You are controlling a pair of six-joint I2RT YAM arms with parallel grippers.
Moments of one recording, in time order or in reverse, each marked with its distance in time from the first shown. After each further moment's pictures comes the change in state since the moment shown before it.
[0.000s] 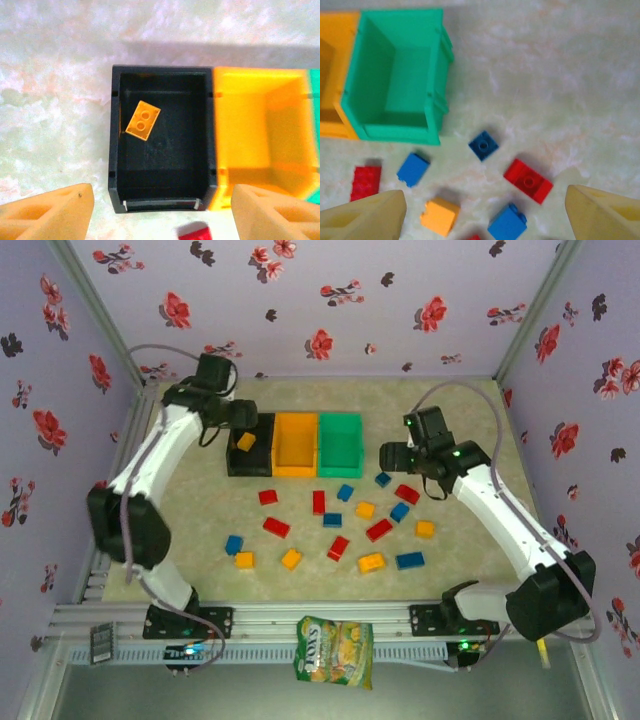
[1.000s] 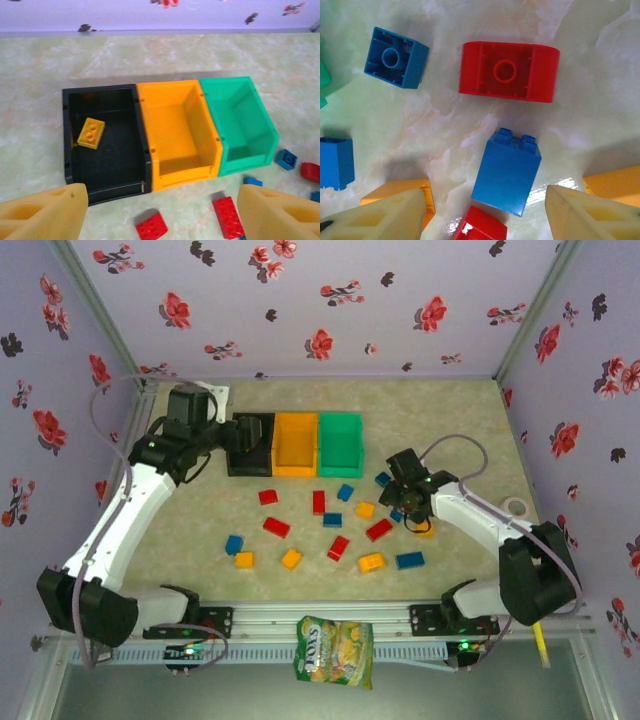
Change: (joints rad) left arm -0.054 -0.397 -0.331 0.213 0.163 0.033; right arm 0.055 0.097 -0.334 0.158 0.008 0.588
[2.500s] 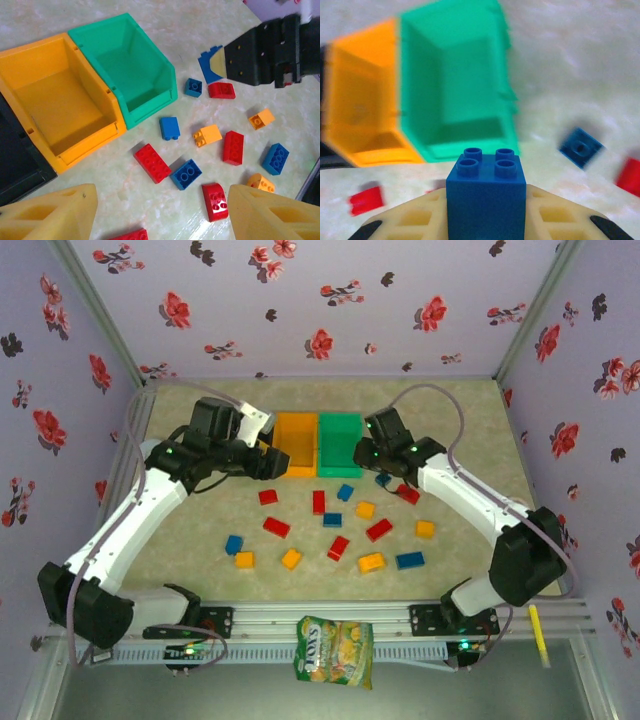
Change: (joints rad) left arm -0.134 0.003 -0.051 -0.050 0.294 0.155; right arm 0.106 0.111 0.393 0.071 -0.035 -0.251
